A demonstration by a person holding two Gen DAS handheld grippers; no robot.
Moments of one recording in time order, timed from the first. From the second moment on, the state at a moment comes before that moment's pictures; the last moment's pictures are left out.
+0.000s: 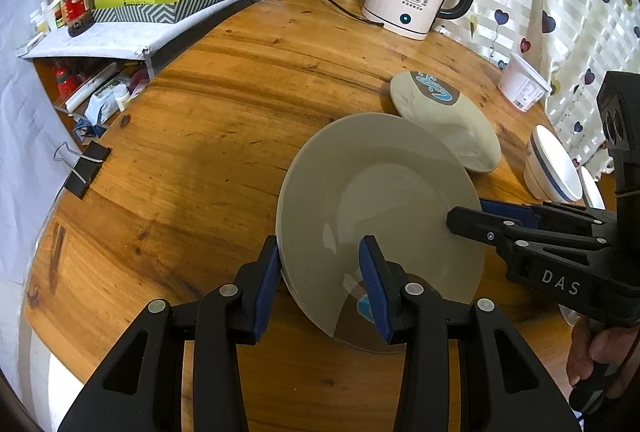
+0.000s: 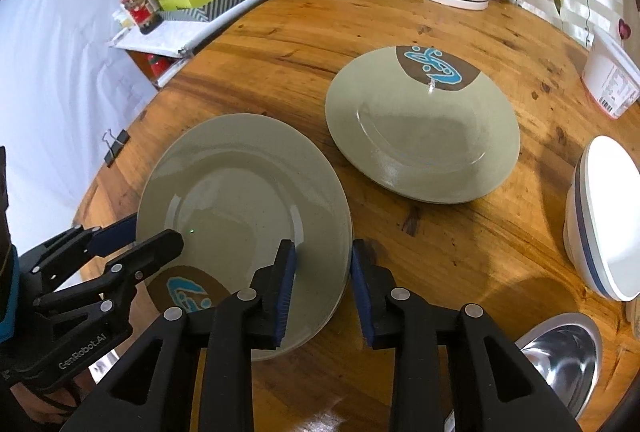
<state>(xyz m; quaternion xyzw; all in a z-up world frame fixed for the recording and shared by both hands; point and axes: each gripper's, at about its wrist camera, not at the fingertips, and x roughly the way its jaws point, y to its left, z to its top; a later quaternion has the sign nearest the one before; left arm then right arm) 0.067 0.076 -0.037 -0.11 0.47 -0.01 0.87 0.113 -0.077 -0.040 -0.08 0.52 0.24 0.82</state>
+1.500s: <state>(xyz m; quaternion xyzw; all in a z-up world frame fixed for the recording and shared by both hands) 0.076 0.096 -0.017 -0.16 0.43 -0.06 0.88 0.111 -0.122 -0.016 0.02 0.49 0.24 0.84</state>
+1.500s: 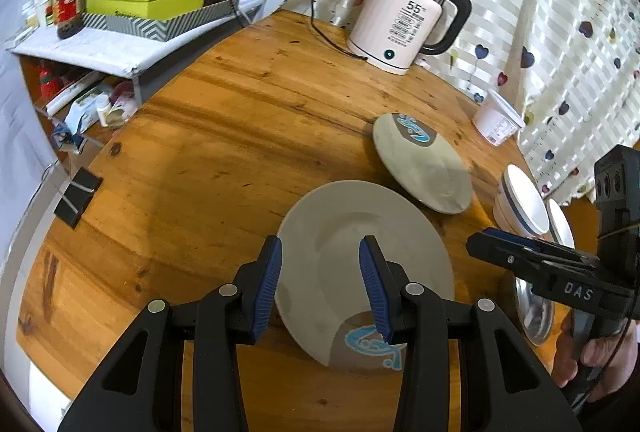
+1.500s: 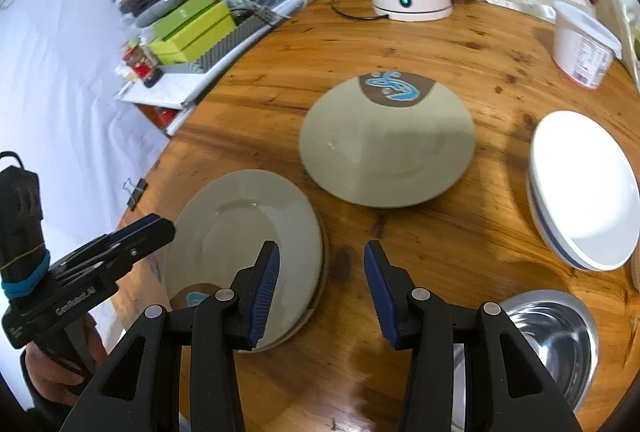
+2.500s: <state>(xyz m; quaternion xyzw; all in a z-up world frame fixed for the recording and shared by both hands) 0.143 0.053 0.008 -0.13 0.44 -0.11 0.88 0.168 -0.154 0.021 0.01 0.47 0.22 0.85</state>
